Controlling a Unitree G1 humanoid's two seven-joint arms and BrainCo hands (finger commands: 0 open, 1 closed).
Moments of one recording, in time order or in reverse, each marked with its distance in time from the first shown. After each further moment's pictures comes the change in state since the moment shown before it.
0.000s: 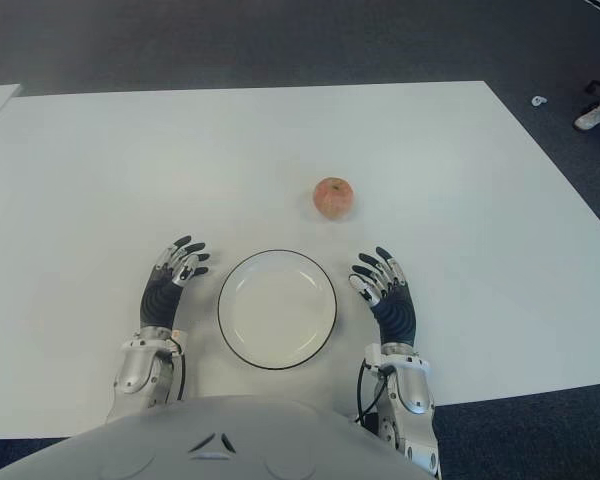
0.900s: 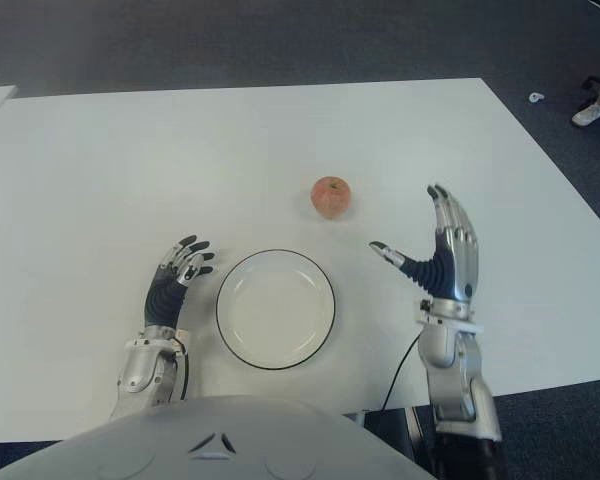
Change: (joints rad) left arm -0.010 0.004 -0.022 0.016 0.007 -0.018 0.006; right arm -0.340 -0.420 -0.061 0.105 -1.019 -0.181 -0.477
